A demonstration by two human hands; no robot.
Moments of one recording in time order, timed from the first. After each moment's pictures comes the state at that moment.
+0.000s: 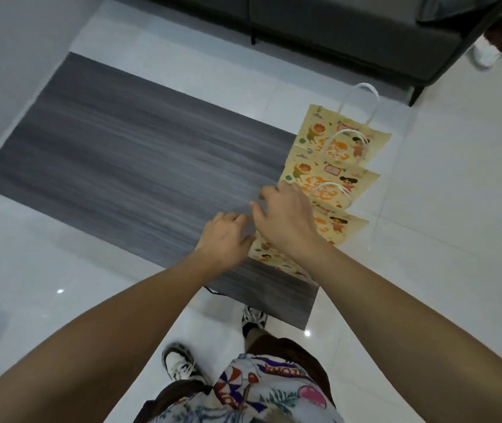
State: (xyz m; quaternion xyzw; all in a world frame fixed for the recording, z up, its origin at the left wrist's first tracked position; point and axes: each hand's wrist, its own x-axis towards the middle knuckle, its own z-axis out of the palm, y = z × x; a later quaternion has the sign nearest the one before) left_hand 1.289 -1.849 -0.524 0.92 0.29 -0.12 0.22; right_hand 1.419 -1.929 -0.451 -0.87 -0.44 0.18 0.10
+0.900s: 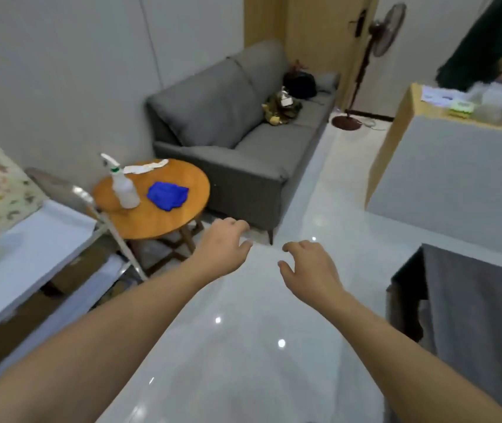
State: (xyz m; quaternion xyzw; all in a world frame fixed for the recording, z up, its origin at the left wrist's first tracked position) left_hand 0.558 -2.087 -0.307 0.45 0.87 0.18 0.05; right_hand 0.723 -1.967 -0.315 -0.29 -0.94 0.15 0.07
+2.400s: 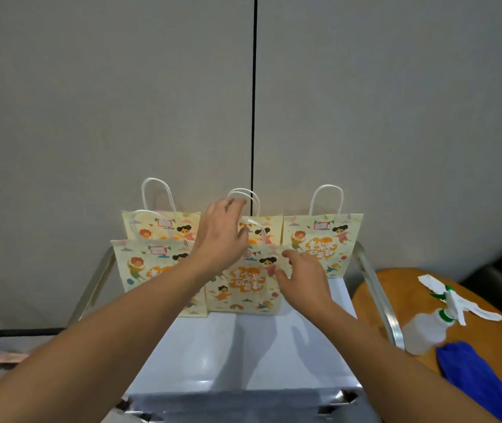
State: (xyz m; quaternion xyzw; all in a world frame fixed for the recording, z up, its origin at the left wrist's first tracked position) left_hand 0.054 -2.585 -0.254 -0.11 0.96 0.19 -0.18; right_hand 0.025 -2.401 -0.322 0.18 -0.95 0.27 -0.02
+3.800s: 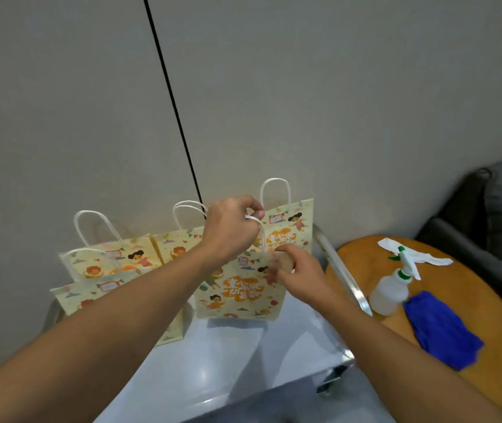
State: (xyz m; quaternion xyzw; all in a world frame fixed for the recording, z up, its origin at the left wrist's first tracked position) left_hand 0.005 -2.495 -0.217 -0.01 0.94 0.30 -0.17; right_hand 0.003 -2.332 -0.327 0.10 -0.89 0.45 -0.07
